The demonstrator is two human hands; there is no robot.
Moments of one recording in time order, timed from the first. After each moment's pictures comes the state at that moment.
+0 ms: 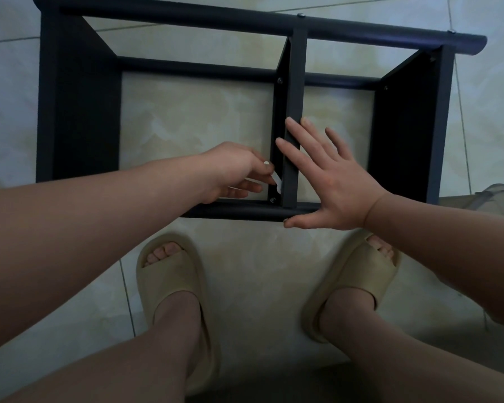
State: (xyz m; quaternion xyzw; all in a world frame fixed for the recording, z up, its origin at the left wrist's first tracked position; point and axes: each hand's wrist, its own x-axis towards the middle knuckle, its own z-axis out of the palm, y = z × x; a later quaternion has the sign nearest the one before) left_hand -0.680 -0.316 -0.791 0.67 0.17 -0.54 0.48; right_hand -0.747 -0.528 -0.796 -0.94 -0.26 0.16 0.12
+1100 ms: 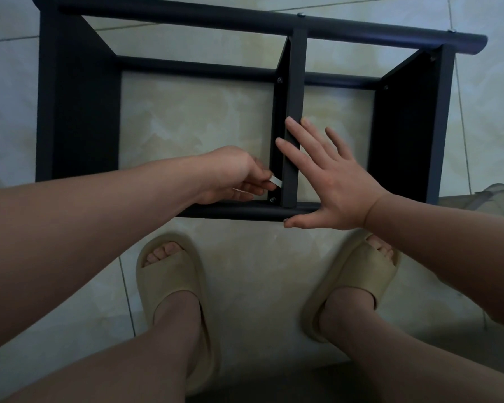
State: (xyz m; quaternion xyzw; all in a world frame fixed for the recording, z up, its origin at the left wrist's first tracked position) left_hand -0.682 -0.313 -0.795 0.63 0.15 -0.58 0.49; right_hand -0.747 -0.528 -0.795 -0.94 -0.26 0.17 0.11
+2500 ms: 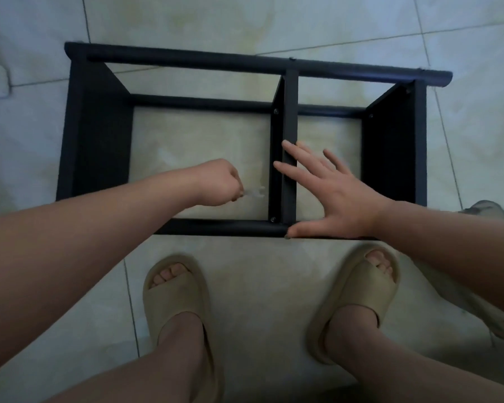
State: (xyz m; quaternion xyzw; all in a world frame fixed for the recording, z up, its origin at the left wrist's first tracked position) left_hand -0.658 -0.291 -0.780 0.83 -0.04 -0.50 0.24; right_hand -0.735 -0.531 -0.767 -0.92 -0.23 0.26 0.17
